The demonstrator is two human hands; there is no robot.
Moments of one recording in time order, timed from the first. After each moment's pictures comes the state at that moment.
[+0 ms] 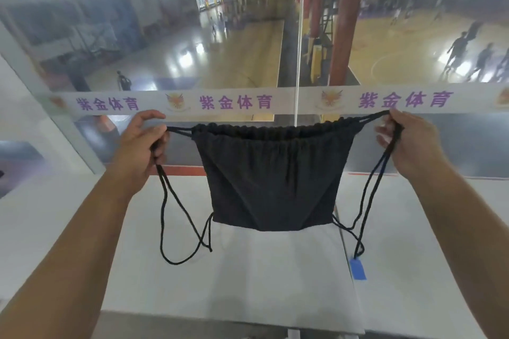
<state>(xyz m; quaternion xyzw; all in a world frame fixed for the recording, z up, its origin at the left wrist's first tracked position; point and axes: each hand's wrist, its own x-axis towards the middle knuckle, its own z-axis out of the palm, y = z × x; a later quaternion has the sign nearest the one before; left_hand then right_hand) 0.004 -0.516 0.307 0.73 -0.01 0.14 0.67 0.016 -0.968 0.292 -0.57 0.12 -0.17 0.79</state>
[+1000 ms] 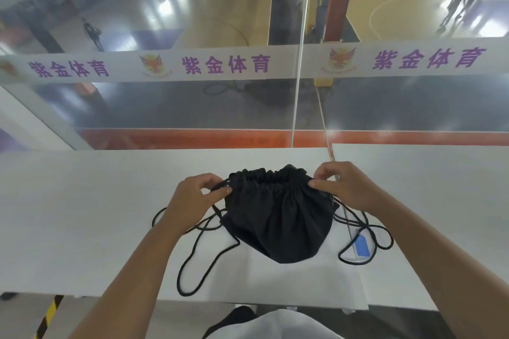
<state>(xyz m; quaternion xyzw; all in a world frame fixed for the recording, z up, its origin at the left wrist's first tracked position) 0.007 -0.567 0.176 0.90 -0.01 -0.05 0.42 0.020 -0.895 0.173 -0.90 -0.05 0.09 0.42</state>
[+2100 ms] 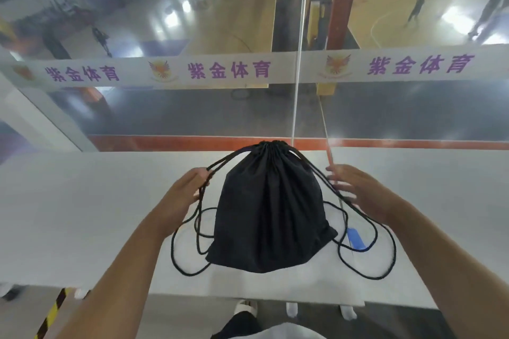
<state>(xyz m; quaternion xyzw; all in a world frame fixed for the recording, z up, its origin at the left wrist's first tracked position) -0.010 -0.543 0.174 0.82 0.03 -0.11 0.57 -0.001 -0.938 0.144 -0.75 0.07 0.17 0.63</state>
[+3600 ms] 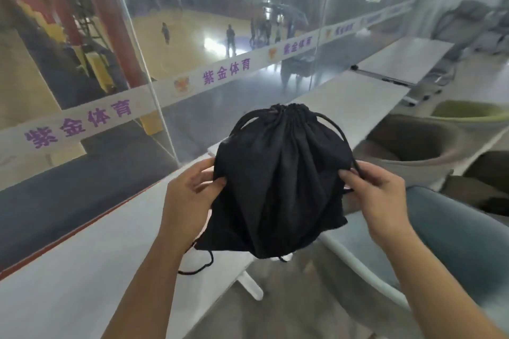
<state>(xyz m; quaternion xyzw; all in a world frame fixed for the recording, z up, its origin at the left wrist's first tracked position) -0.090 -0.569 0.270 0.71 -0.30 -0.18 0.61 -0.317 -0.756 0.258 -0.61 0.35 -0.47 0.54</state>
